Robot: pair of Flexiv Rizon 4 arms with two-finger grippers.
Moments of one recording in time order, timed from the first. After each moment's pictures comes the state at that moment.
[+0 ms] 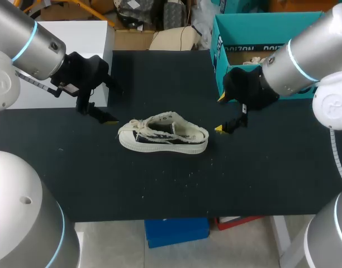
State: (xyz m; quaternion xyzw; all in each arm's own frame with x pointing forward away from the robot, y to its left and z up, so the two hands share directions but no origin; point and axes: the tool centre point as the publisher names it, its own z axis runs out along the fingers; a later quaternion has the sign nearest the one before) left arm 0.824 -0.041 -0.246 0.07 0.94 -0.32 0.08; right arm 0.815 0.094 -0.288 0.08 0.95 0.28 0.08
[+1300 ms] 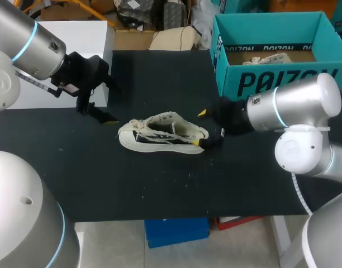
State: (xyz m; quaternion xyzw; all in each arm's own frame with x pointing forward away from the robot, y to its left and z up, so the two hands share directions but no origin) left arm 0.824 -0.041 -0.246 0.07 0.94 -0.32 0.08; right arm 0.849 0.147 -0.388 0.09 0.90 0.40 0.12
